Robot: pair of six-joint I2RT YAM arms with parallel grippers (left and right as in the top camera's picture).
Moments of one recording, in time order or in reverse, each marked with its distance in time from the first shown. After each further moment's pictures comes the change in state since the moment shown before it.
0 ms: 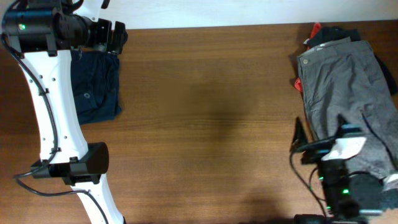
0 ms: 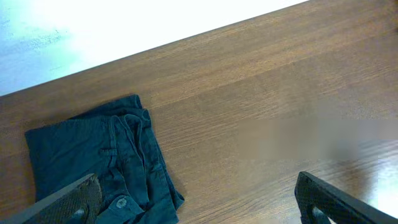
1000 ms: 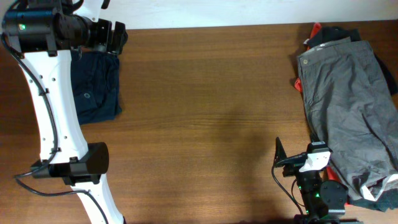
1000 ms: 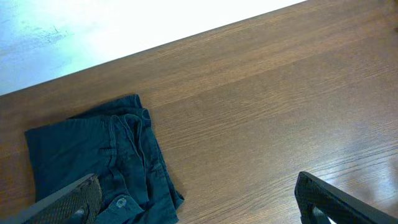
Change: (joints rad) left arm 0.000 0.000 0.000 -0.003 0.000 0.000; right arm 0.000 -0.317 -0.491 0.092 -0.058 0.000
